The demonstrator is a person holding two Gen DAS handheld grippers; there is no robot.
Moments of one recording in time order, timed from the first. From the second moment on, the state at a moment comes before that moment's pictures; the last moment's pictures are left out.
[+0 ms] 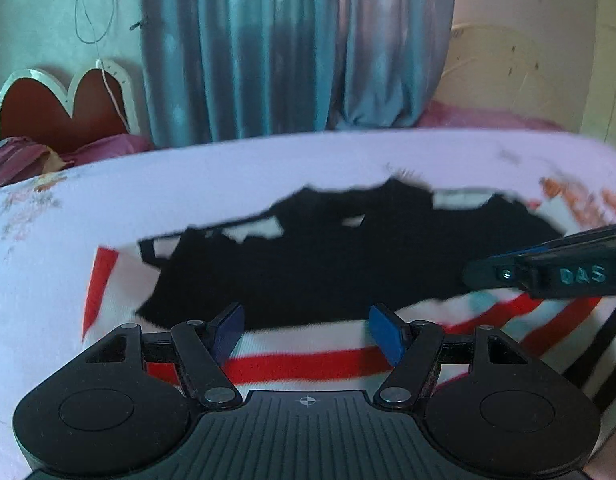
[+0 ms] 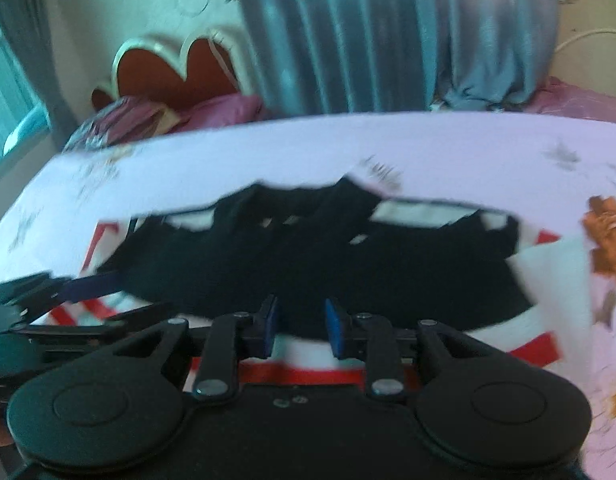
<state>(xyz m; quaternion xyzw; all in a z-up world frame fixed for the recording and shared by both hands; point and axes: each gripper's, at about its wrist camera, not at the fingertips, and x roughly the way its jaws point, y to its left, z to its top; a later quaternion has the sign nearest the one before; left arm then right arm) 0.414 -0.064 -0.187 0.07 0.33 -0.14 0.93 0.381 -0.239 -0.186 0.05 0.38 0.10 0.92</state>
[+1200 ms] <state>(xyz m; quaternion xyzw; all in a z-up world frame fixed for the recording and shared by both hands) 0.359 -0.026 -0.182 0.03 0.35 -0.15 0.93 0.305 -0.229 -0.182 0.02 0.37 0.08 0.93</state>
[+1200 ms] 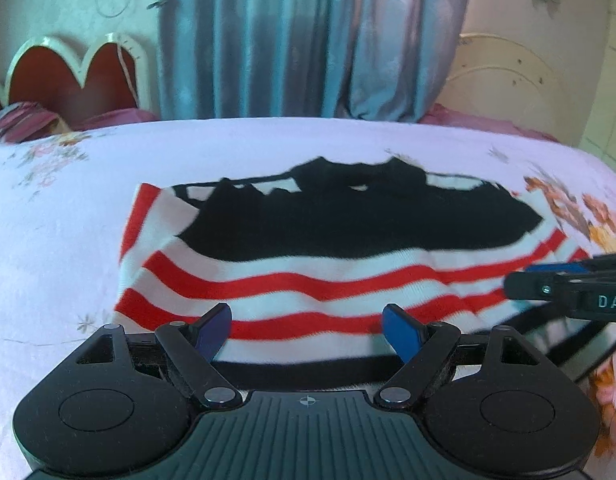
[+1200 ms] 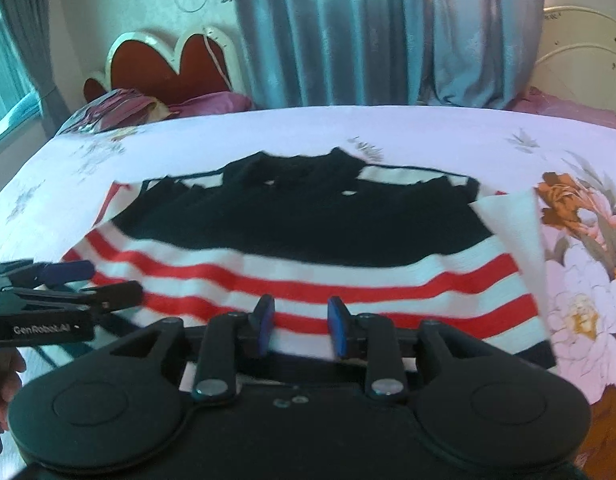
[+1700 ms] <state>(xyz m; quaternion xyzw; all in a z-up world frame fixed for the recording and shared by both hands) 0.351 -0.016 -0.199 0.05 0.35 -0.16 0.92 0.288 -0.242 -0.197 -0.02 0.37 0.07 0.92</state>
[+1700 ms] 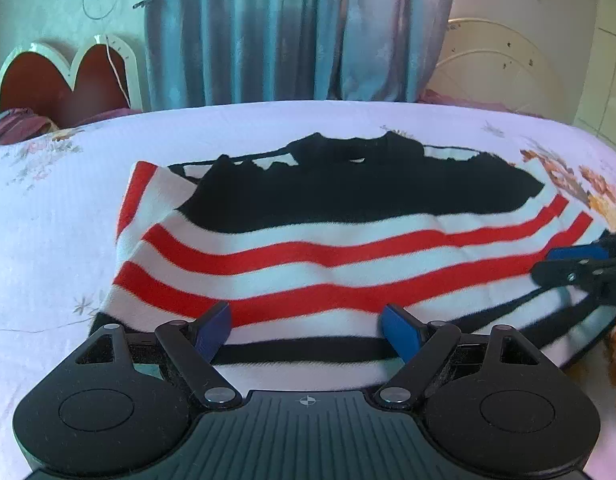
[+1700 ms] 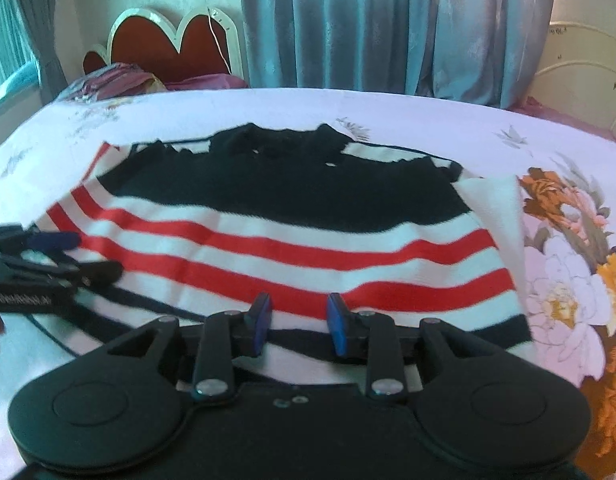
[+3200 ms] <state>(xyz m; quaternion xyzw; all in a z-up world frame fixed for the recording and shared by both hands) 0.317 -0.005 -0.184 0.06 0.39 -0.08 0.92 0.256 -0.245 -0.163 -0.01 0.36 0.04 0.93</state>
